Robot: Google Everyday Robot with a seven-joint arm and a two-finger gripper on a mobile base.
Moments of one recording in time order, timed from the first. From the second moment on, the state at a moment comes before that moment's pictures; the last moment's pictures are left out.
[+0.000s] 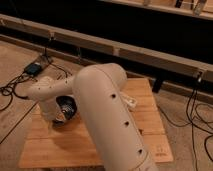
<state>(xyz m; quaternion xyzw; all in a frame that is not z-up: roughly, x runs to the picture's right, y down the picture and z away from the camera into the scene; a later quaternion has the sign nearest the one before) -0.271 0.223 0.794 -0.42 0.19 0.33 0.82</state>
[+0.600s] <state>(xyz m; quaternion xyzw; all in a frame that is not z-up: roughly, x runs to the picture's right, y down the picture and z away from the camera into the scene) -0.251 0.268 0.744 -0.45 0.21 0.31 0.81</state>
